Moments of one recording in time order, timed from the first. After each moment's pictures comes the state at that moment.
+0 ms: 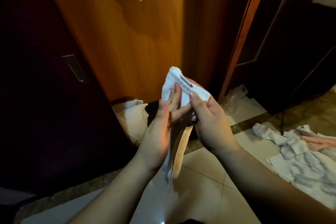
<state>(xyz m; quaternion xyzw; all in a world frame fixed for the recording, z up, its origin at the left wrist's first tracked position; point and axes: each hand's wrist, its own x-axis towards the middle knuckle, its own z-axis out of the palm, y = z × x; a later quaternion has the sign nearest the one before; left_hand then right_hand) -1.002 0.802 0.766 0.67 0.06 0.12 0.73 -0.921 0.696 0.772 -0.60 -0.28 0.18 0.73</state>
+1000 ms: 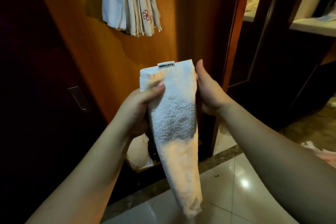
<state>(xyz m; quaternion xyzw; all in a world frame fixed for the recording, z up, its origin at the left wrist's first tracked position) -0.951 0.855 0.846 0.59 0.06 0.11 0.80 -0.825 0.712 0.842 -0.57 -0.30 0.28 0.71</state>
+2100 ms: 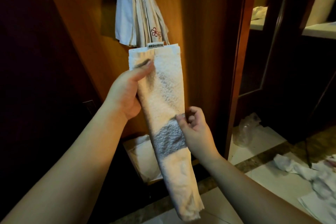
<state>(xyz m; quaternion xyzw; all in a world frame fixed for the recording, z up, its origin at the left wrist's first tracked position) -0.943 0.865 0.921 0.63 0.07 0.22 0.74 -0.884 0.729 0.775 -0.66 -0.27 0.07 0.70</state>
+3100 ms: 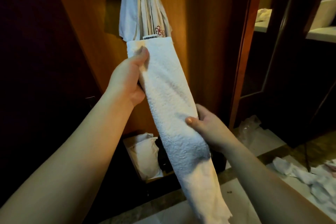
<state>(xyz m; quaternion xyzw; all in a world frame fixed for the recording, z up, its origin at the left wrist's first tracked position) -0.933 0.864 0.938 0.53 0.16 0.25 0.79 -0.854 0.700 0.797 -0.62 -0.32 0.24 0.67</state>
